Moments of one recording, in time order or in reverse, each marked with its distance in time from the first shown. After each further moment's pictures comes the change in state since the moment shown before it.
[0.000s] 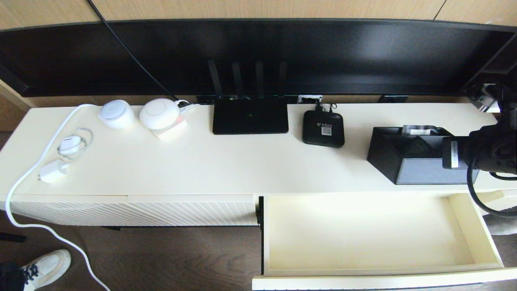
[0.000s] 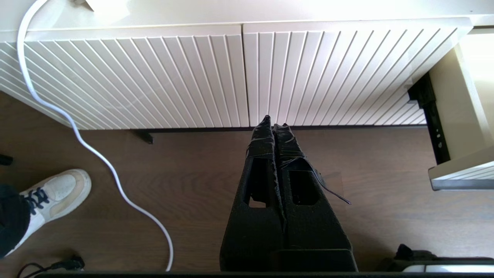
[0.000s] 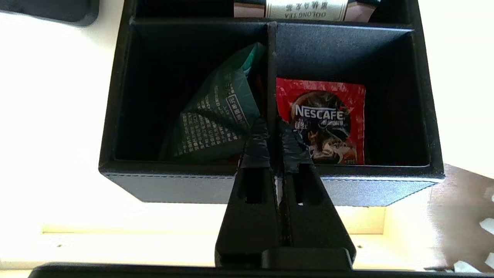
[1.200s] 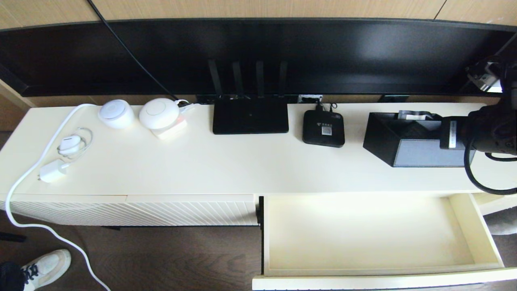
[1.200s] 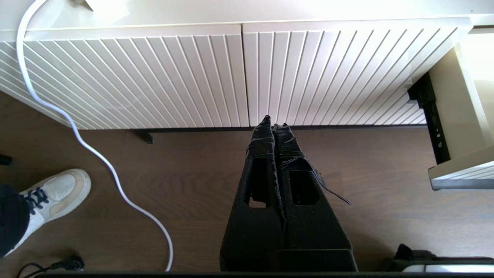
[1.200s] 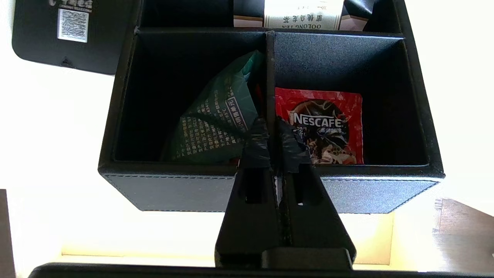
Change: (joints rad) left arm 0.000 0.000 0.000 0.000 0.000 0.000; right arm 0.001 0.022 -0.102 0.001 0.016 0.004
